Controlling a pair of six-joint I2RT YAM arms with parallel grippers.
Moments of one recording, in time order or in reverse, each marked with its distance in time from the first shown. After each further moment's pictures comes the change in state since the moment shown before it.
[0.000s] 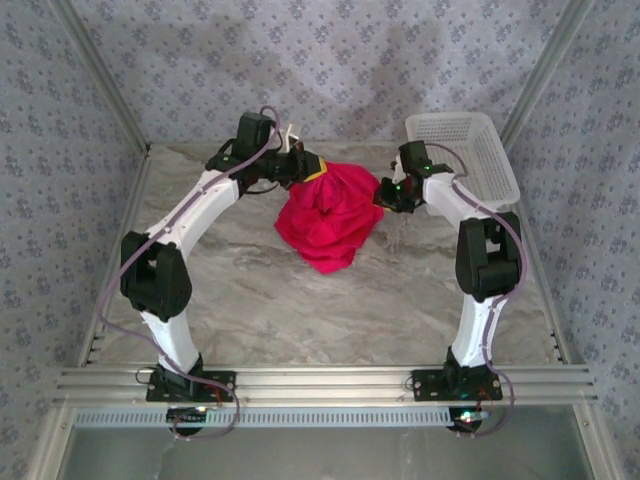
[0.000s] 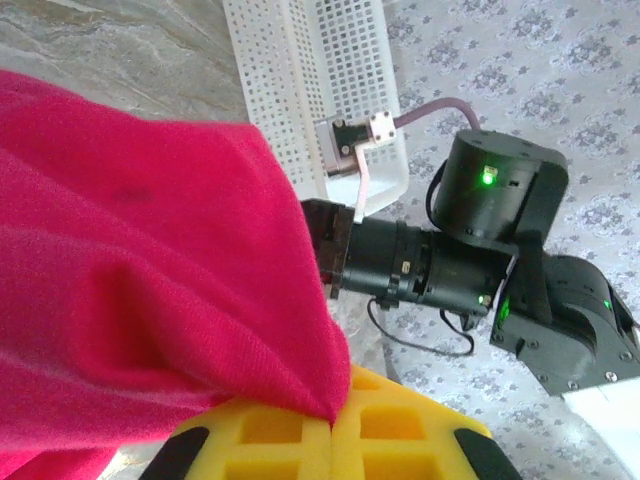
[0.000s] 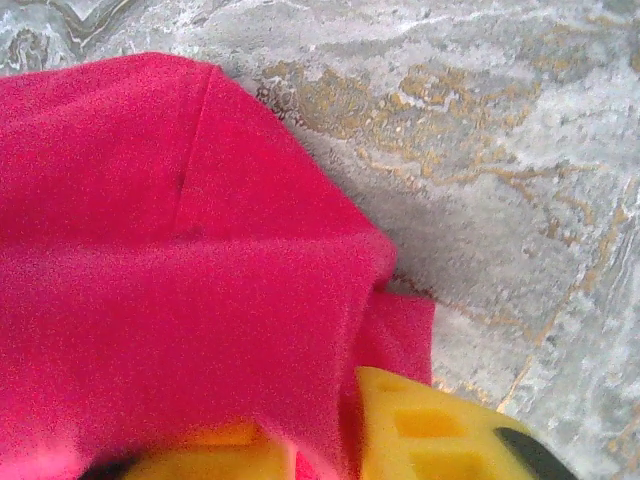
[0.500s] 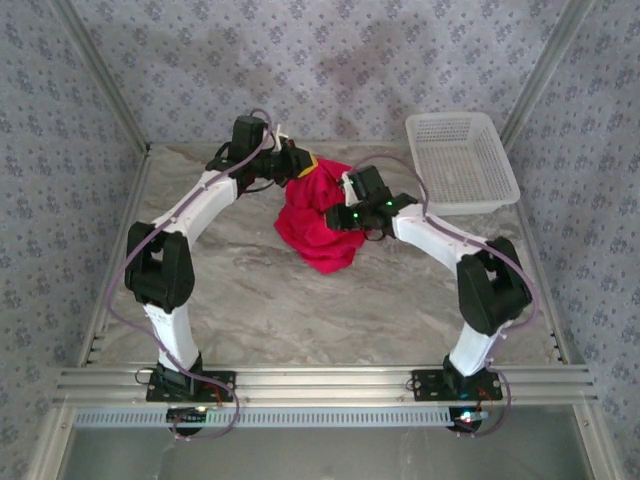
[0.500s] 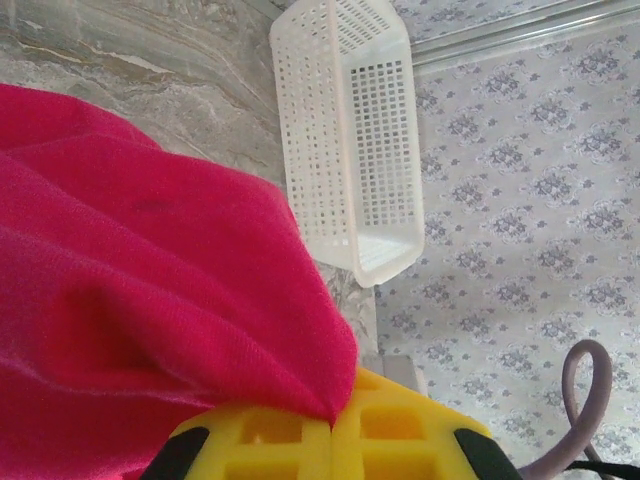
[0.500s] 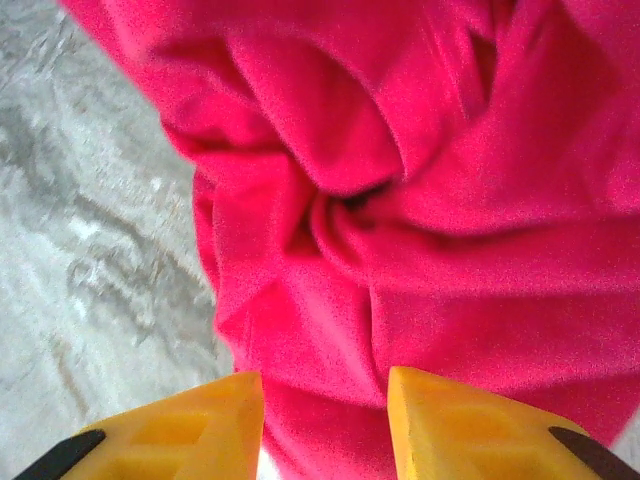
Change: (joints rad) left arm 0.054 0.064 -0.037 0.130 -0.031 -0.095; right arm 0.323 -0.178 -0.209 0.257 0.131 -0.084
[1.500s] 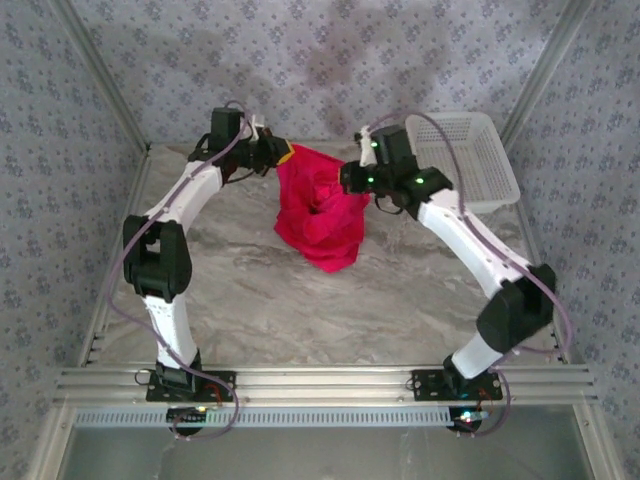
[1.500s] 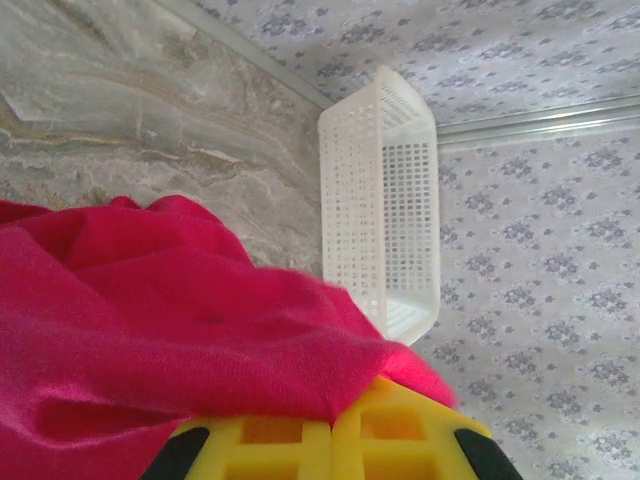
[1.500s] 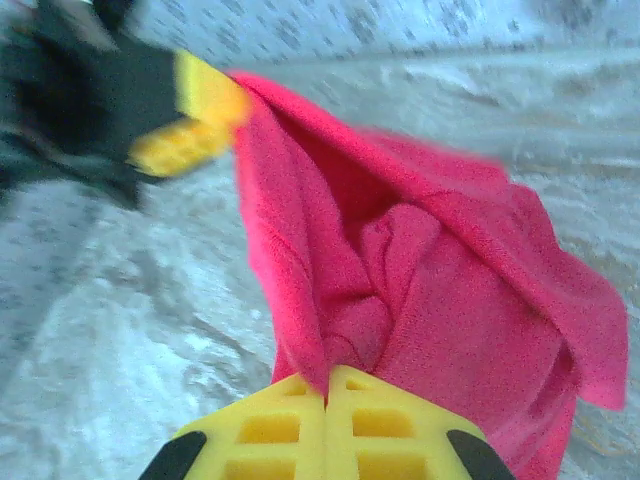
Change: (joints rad) left arm 0.129 0.080 0.085 -0.036 0.008 0.004; right arm -0.053 -0.198 0.219 -0.145 -0.021 0.040
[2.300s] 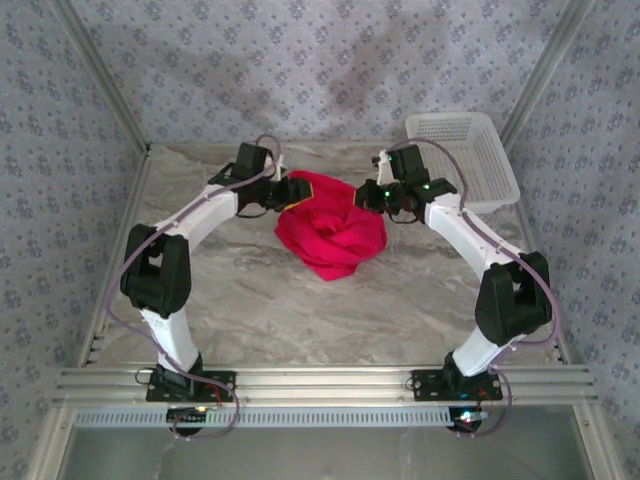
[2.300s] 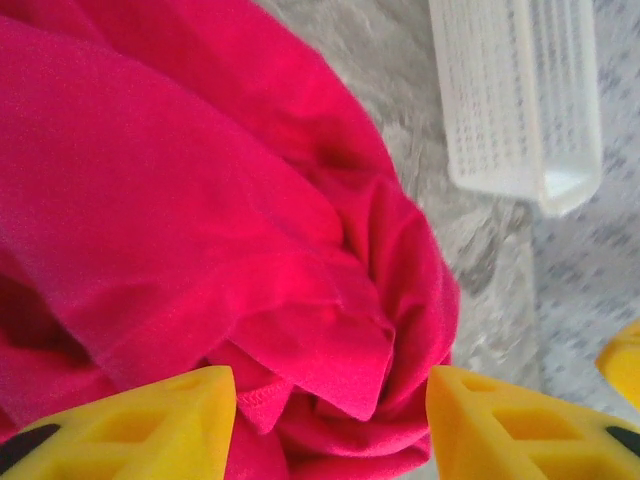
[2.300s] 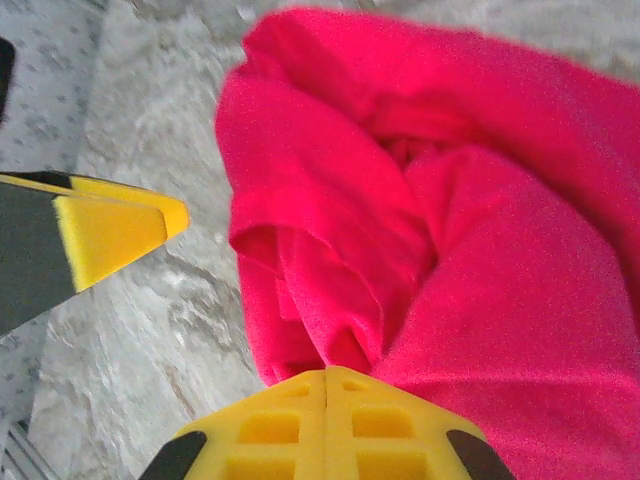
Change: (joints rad) left arm -0.152 -0.121 -0.275 -0.114 -0.141 0.343; right arm -0.126 0.064 -0.198 0.010 -0.193 0.074
